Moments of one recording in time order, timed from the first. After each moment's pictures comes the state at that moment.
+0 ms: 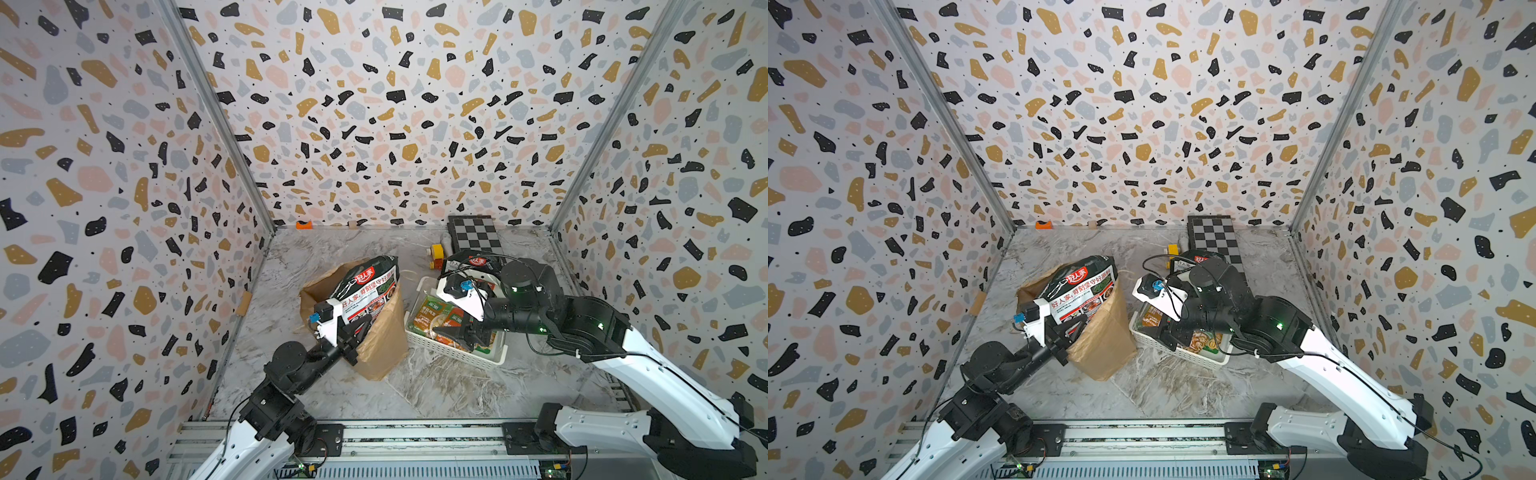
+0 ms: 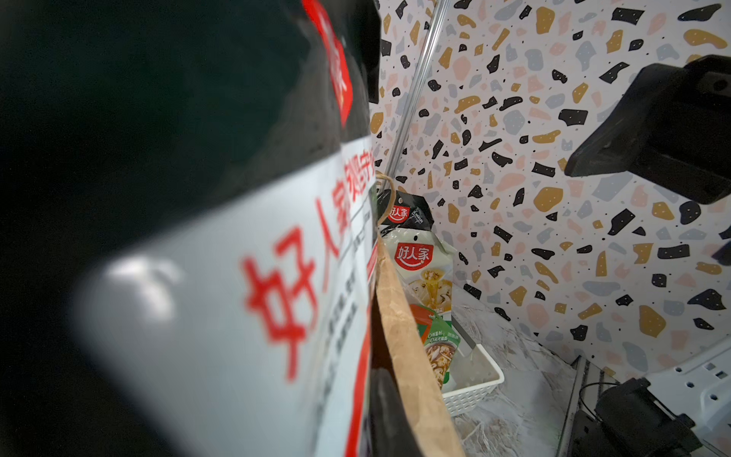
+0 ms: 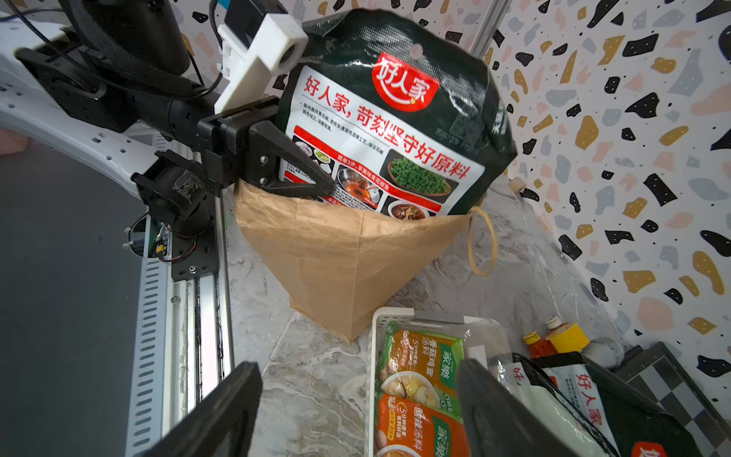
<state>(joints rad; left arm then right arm) -0.61 0.38 0.40 -0.01 0.16 -0.32 0.99 1.11 1.46 -0.88 -0.19 -0.29</state>
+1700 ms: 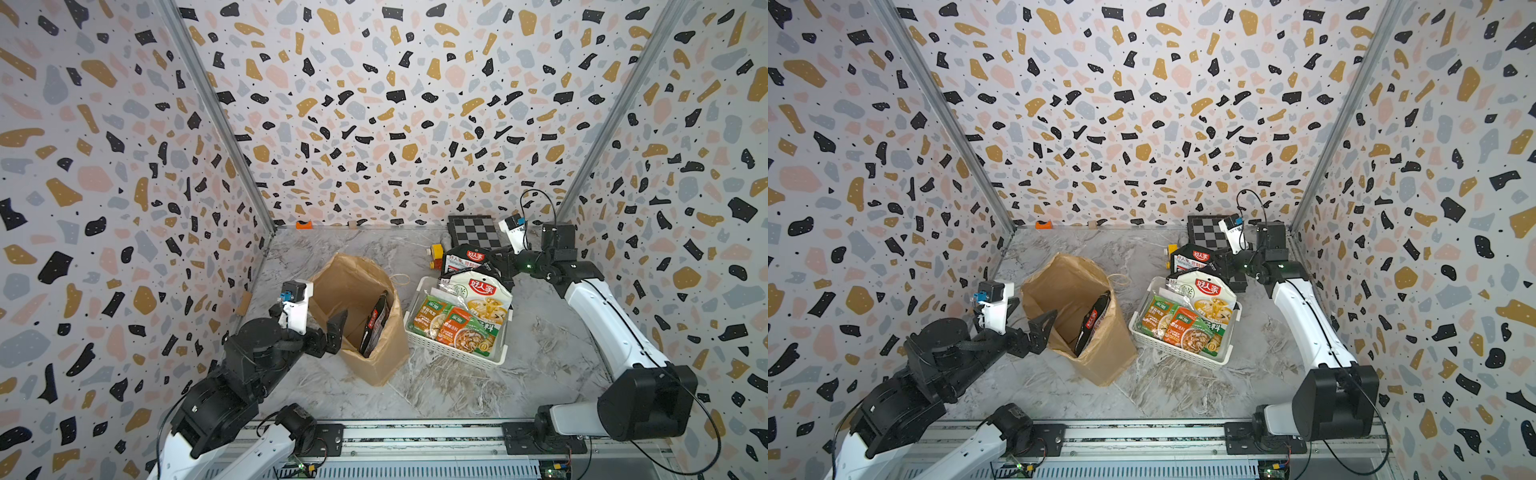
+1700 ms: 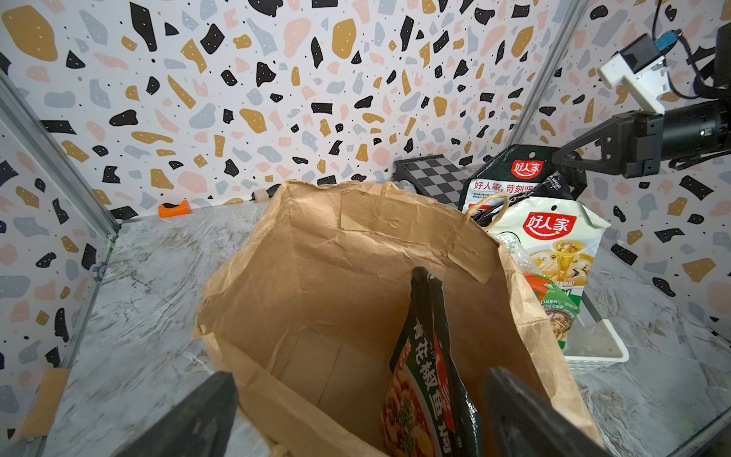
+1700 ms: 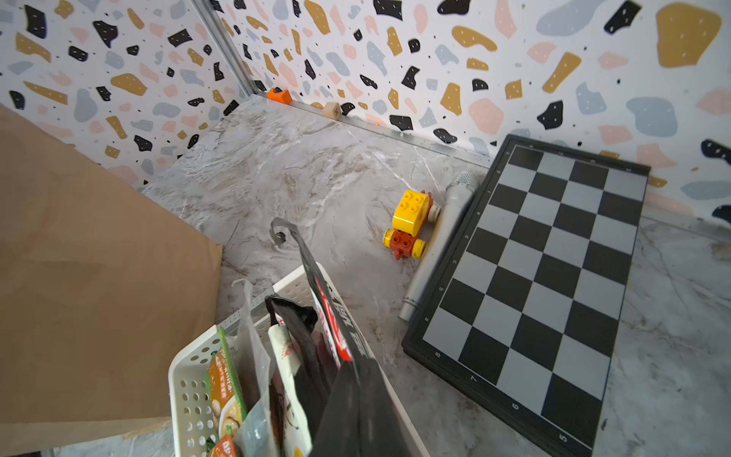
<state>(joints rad) -0.61 0.53 1.03 -0.83 -0.19 -0.16 0.10 1.35 1.25 -0.47 -0.62 -0.15</state>
